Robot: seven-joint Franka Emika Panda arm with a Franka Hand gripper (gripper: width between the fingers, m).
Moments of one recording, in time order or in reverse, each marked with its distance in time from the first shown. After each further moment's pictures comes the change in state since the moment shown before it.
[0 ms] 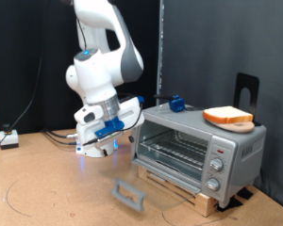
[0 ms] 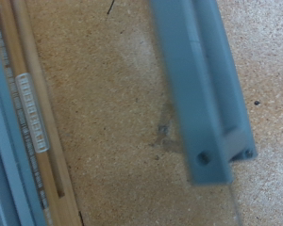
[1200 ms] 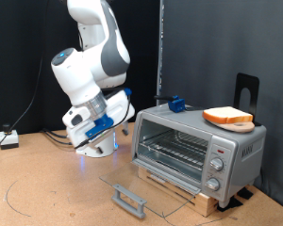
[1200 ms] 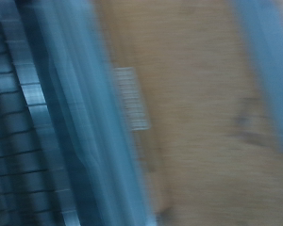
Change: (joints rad) arm -0.015 -0.014 -0.101 0.112 0.214 -0.345 -0.216
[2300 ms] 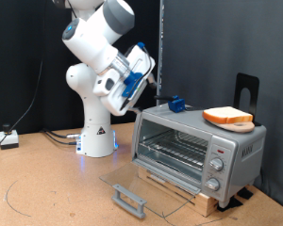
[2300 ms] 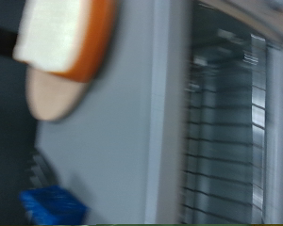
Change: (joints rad) arm 0.066 -0.198 0.090 0.043 0.201 -0.195 -0.134
